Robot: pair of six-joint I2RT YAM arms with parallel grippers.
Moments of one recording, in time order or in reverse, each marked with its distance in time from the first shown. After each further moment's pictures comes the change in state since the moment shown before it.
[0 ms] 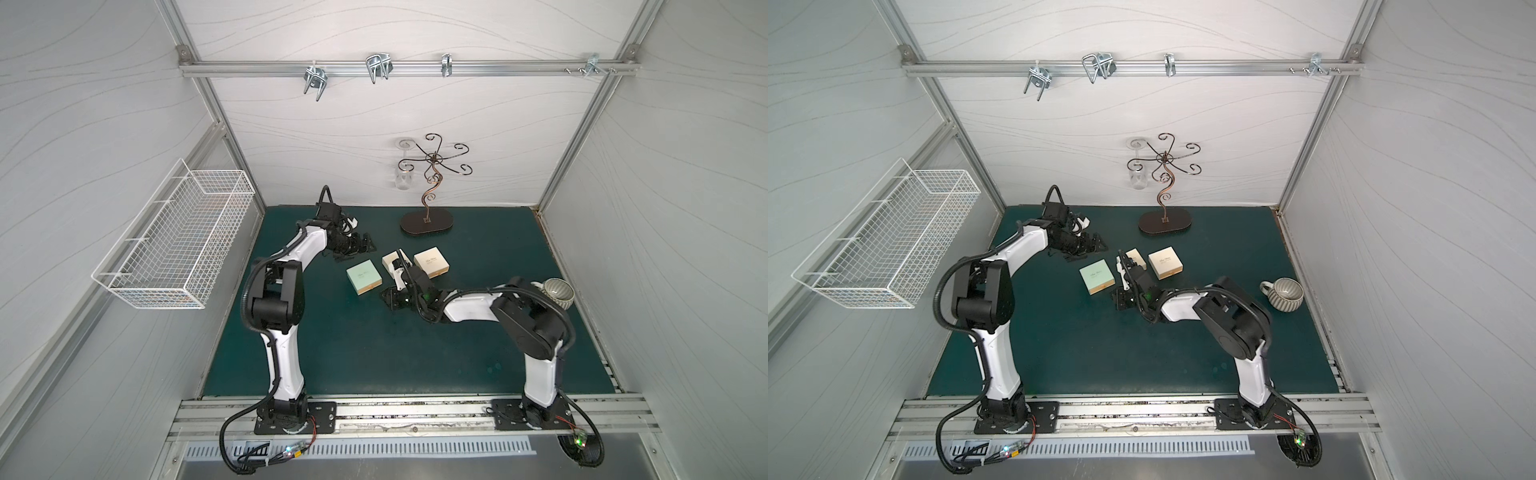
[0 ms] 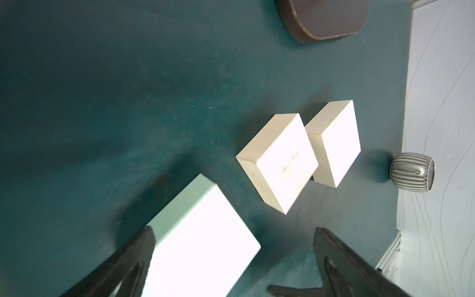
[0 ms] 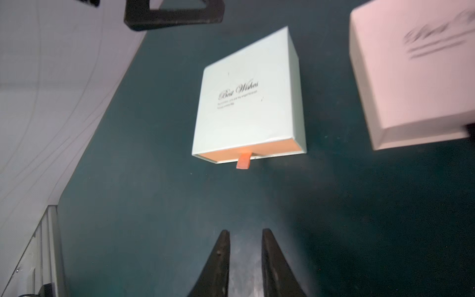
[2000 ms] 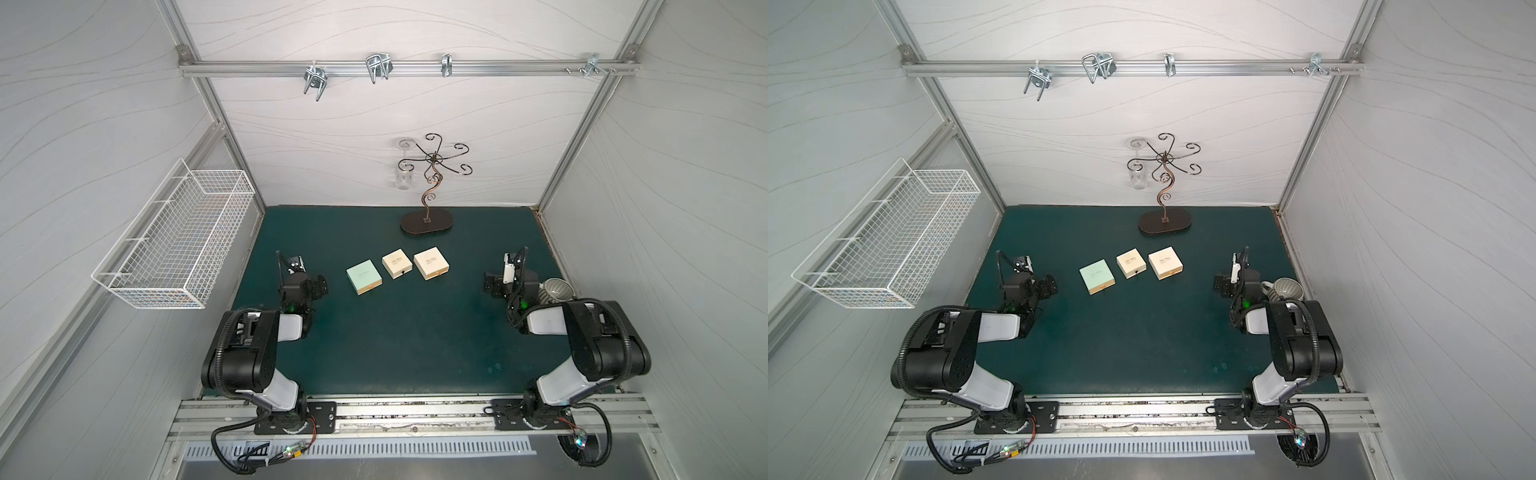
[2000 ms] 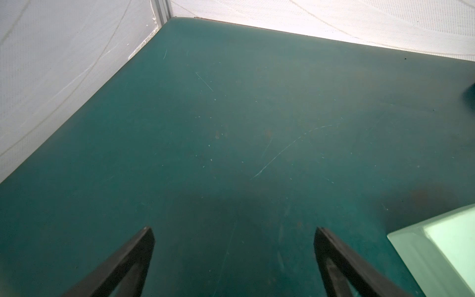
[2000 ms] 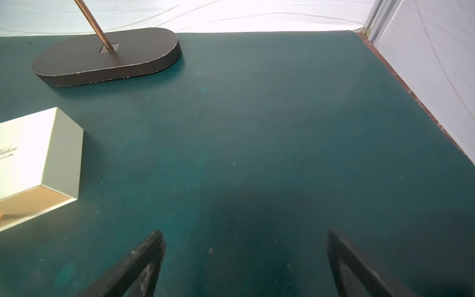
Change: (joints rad) left arm 0.139 -0.419 -1.144 1.324 -0.718 0.118; right arm -0.780 -0.294 -0.556 0.372 0.178 -0.537
